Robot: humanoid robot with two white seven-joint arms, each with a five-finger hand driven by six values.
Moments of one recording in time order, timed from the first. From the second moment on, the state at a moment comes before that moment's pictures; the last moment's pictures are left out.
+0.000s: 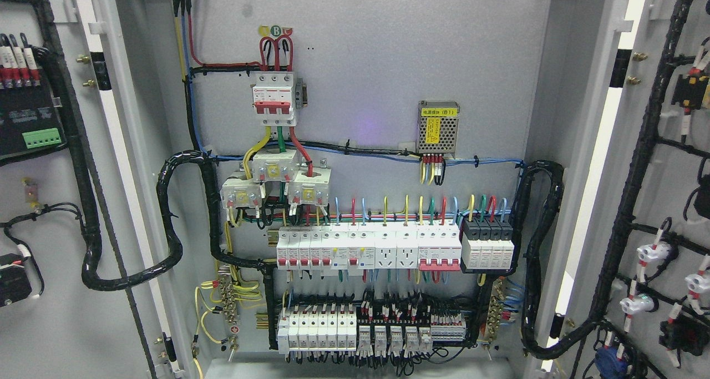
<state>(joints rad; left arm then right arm) 0.02 0.51 0.47 -1.33 0.66 -0.77 -0.18 0.47 -0.65 -0.23 -1.91 -0.88 -0.79 0.30</state>
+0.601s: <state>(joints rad) 0.00 0.54 0.44 -1.28 0.67 -0.77 -0.18 0.48 -0.65 -0.27 -1.88 -0.95 -0.79 0.30</state>
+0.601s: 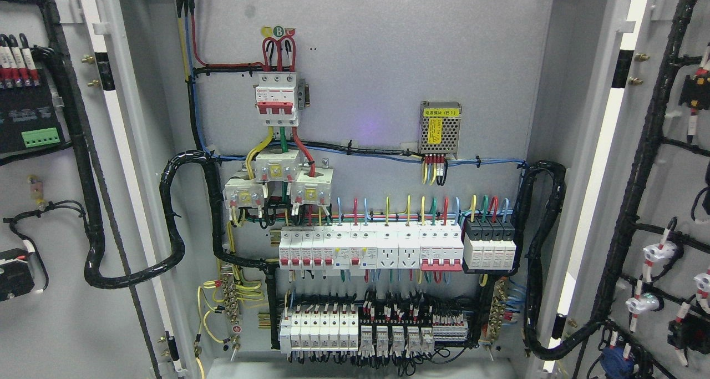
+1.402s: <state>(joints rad) 0.19 0.46 0.31 -1.57 0.65 -0.77 -0.18 0.50 -0.64 -0.30 -1.83 -1.02 -0.79 0.30</state>
